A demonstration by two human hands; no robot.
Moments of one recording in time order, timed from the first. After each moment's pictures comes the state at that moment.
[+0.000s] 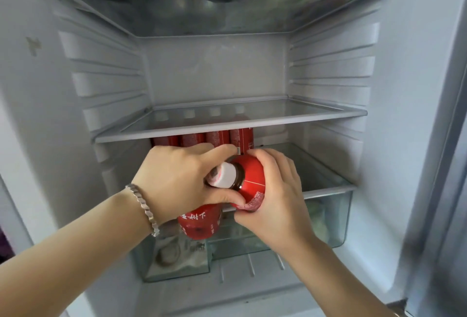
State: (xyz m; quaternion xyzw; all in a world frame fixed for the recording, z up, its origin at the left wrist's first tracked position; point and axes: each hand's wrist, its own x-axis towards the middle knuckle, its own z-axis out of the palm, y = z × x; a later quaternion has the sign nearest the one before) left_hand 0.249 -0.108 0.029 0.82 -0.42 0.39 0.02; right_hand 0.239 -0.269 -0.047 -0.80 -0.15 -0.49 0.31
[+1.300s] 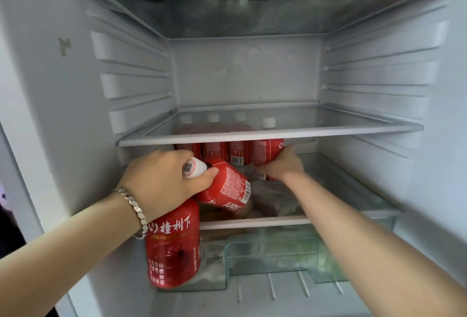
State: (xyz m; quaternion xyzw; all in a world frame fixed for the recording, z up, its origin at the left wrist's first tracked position) left_hand 0.273 -0.073 0.035 0.96 -0.08 0.27 0.05; right_hand 0.405 -0.282 -0.021 -0.88 0.10 -0.11 0.46
